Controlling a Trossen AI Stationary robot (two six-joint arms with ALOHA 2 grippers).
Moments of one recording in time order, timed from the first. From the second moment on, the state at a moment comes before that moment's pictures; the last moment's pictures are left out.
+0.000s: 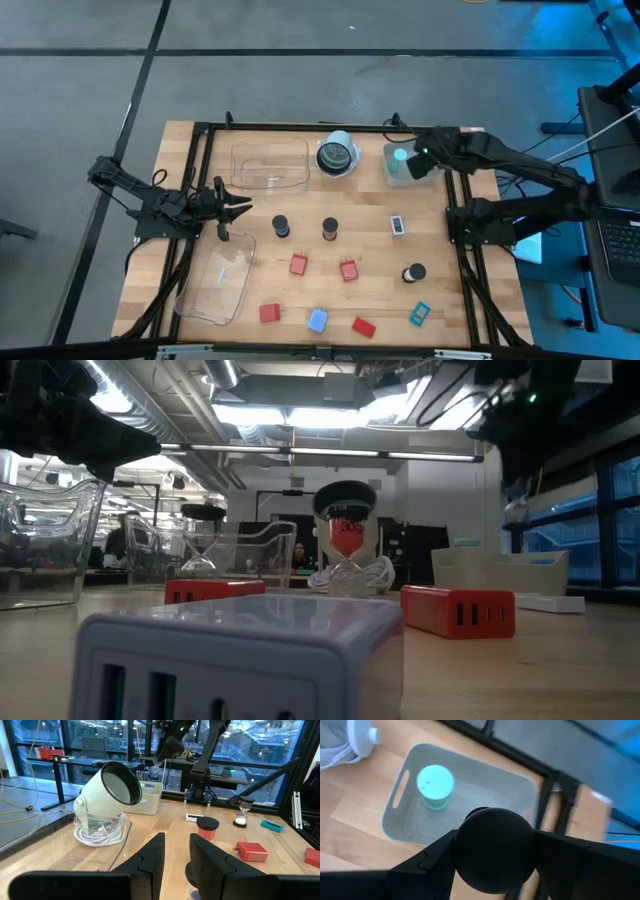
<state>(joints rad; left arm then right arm) -0.44 0.12 0.01 0.09 -0.71 -0.12 -0.43 1.06 1.00 -1.18 0.48 0.57</state>
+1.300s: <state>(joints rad) -0.44 0.12 0.01 0.09 -0.71 -0.12 -0.78 1.34 0.82 -0.66 0.19 0.31</state>
